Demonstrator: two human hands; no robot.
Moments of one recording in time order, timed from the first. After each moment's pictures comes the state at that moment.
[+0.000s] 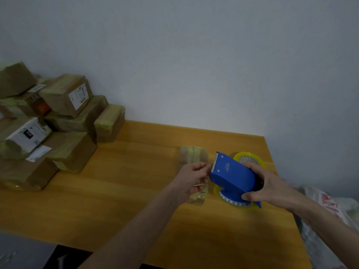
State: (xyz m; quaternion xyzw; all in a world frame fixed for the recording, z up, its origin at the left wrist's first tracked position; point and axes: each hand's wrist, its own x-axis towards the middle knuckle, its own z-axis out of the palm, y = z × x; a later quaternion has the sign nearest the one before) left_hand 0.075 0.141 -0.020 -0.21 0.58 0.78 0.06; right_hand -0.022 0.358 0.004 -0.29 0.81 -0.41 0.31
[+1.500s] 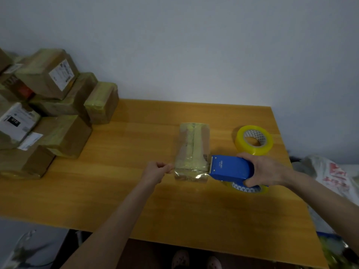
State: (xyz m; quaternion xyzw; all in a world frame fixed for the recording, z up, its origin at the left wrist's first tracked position) left_hand 0.104 0.064 -0.108 -0.41 0.73 0.56 0.02; right_hand -0.060 0.349 -0.065 -0.34 0.87 -0.15 0.33
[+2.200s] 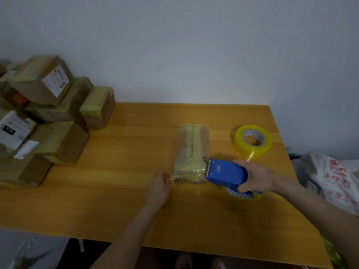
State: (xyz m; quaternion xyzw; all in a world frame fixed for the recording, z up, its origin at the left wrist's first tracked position) left_hand 0.113 0.080 -0.160 -0.34 0.89 0.32 0.01; right_hand -0.051 0.341 -0.090 -0.31 0.86 -0.19 0.36
